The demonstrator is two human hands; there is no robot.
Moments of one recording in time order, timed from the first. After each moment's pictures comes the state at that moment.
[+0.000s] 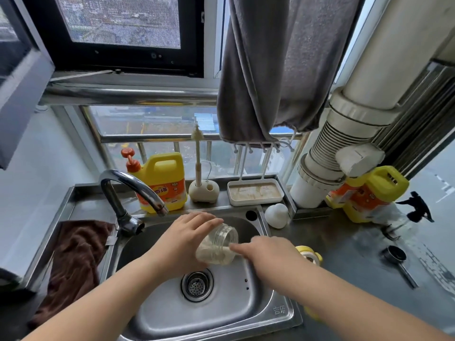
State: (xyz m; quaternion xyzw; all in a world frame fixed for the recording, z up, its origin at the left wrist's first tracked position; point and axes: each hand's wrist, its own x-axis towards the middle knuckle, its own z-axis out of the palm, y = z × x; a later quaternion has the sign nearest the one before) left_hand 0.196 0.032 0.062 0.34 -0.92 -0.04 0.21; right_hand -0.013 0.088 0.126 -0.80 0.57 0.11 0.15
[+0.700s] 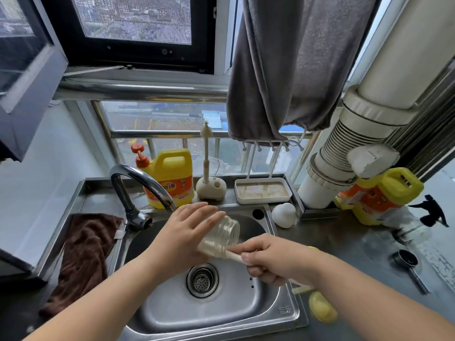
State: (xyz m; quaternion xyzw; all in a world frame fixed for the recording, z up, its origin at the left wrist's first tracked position) left_hand 0.207 0.037 0.071 0.33 -0.91 0.03 0.25; right_hand -0.019 0.079 0.125 -0.52 0.52 -0.06 0.67
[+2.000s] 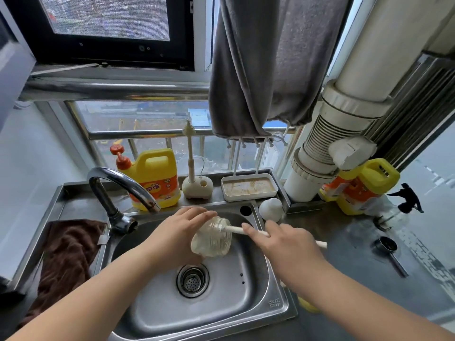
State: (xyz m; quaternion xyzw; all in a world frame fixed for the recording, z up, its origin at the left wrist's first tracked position) left_hand 0.191 0.025 0.067 0.37 -0.91 -0.09 0.17; right_hand -0.044 0.105 0.122 -0.82 0.56 0.03 -0.13
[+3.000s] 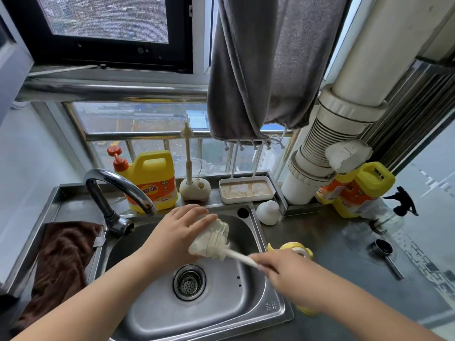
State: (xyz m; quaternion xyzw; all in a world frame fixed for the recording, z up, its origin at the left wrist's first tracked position) left_hand 0.189 0.023 0.060 0.32 -0.92 0.04 0.21; right_hand -0.053 0.117 0.126 -0.71 0.65 0.03 0.29
